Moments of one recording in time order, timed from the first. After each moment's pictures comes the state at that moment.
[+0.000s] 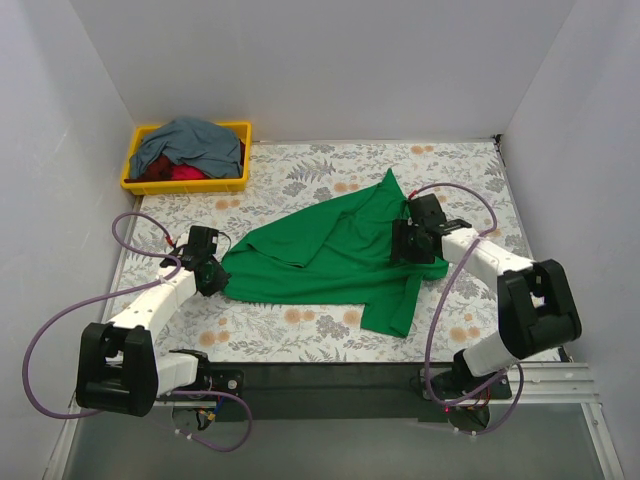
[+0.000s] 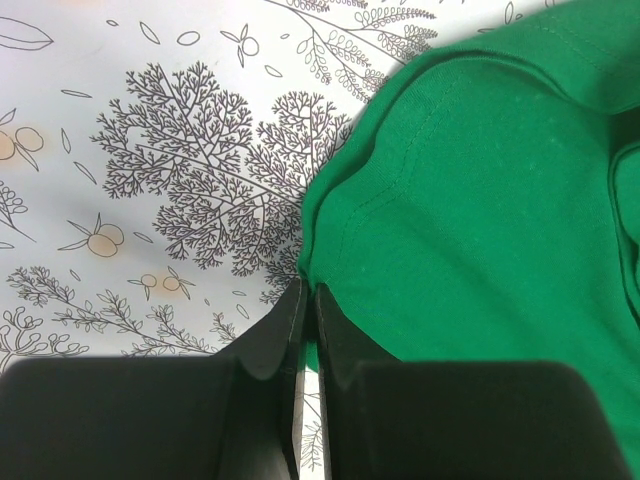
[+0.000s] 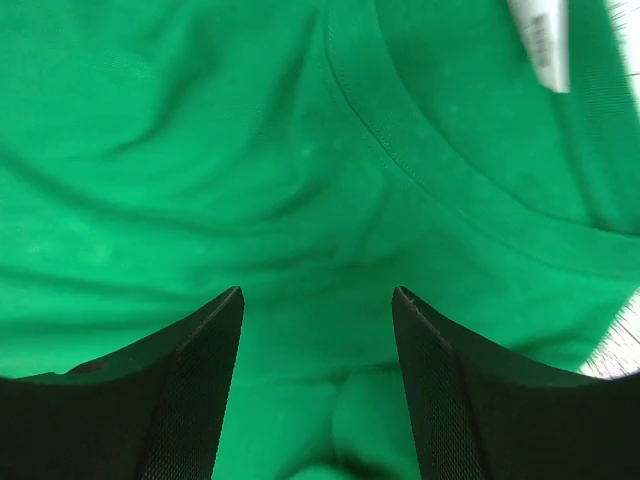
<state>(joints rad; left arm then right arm) -0.15 1.20 0.63 -0.55 -0.21 -0.77 0.36 1.46 0.89 -0.44 0.01 0.38</state>
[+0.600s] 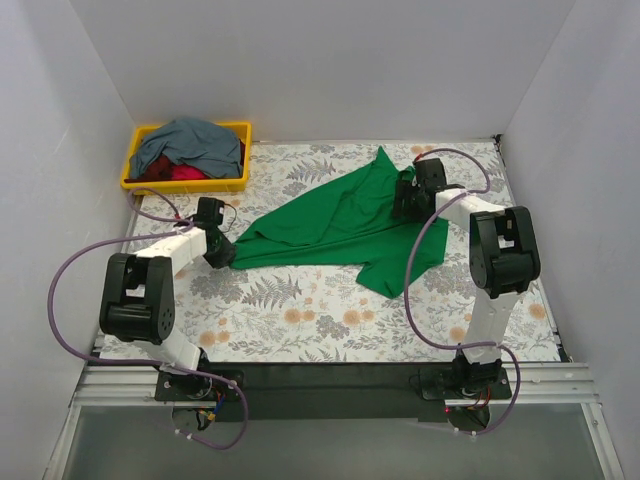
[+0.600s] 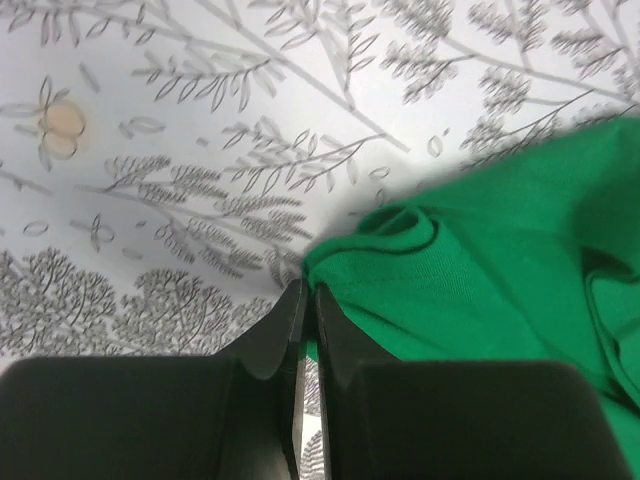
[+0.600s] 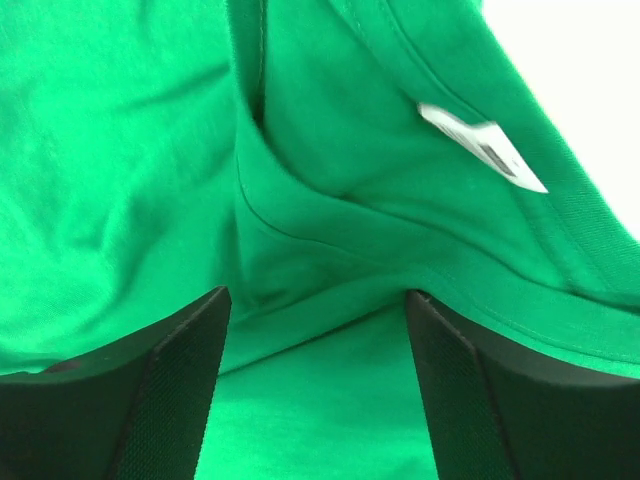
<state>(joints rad) -0.11 1.59 0.87 -0.45 -0.17 -0.81 0.20 1.94 1.26 -0.26 -0.01 0.29</state>
